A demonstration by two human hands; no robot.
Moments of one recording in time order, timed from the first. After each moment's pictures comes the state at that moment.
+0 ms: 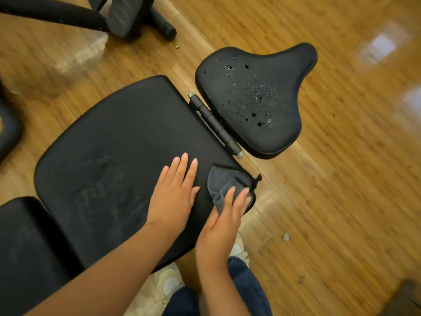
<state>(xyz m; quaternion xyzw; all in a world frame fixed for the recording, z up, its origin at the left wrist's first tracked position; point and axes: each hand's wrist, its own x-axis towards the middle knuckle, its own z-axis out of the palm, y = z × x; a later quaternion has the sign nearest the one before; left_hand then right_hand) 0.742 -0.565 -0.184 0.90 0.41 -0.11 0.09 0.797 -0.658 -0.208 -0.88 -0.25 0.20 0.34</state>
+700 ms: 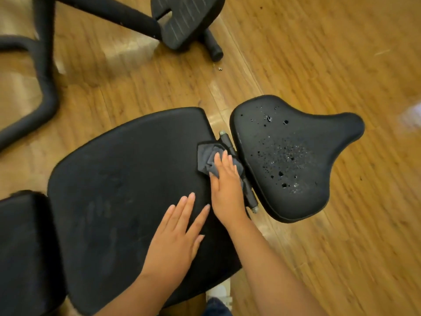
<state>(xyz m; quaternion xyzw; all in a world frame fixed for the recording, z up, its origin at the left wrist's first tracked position) 0.744 -0.572 -0.196 0.87 0.47 -0.09 0.13 0.895 -0.500 -0.198 -0.74 -0.56 0.33 0.18</state>
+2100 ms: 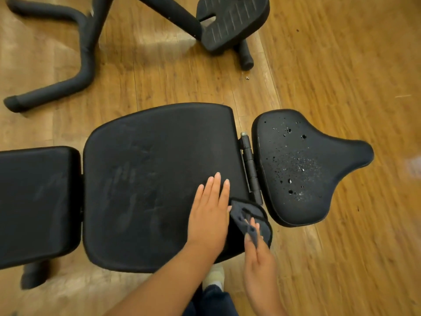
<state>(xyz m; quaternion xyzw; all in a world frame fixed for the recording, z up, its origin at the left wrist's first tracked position) 0.807 -0.576 -0.171 0.76 0.62 0.00 0.18 0.912 -0.641 -0.144 -0.79 -0.36 0.44 0.22</state>
